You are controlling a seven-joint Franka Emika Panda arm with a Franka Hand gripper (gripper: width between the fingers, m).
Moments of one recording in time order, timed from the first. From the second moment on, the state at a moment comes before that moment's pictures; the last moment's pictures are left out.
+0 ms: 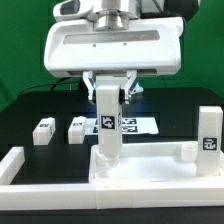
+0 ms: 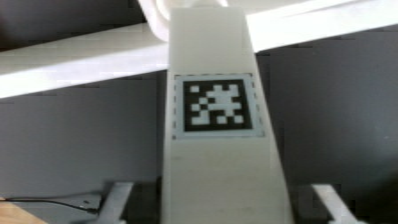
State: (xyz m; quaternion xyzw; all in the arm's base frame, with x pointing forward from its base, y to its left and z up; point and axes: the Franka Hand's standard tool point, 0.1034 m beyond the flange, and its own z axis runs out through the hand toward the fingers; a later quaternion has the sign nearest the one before) arm 0.630 -0.038 0.139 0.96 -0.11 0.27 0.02
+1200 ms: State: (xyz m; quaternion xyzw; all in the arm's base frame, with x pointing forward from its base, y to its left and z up) arm 0.631 -0.046 0.126 0.96 -0.11 0.27 0.03
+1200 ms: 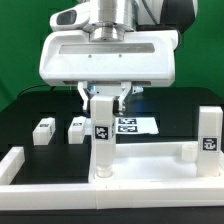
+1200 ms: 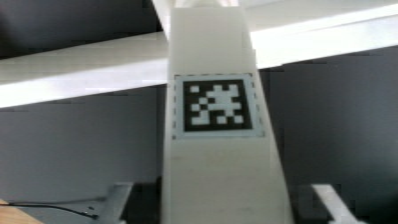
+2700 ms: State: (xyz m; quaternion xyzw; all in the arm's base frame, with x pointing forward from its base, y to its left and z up) arm 0.628 -0.042 0.117 0.95 -0.10 0.30 0.05
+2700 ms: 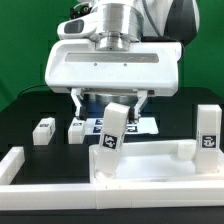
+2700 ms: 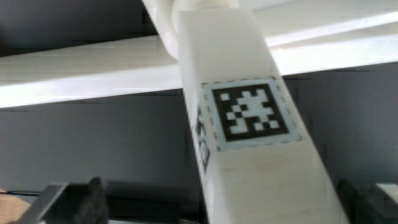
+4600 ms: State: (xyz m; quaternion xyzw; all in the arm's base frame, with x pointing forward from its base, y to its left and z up) arm 0.650 -0.033 0.146 0.99 -0.12 0.01 -0.06
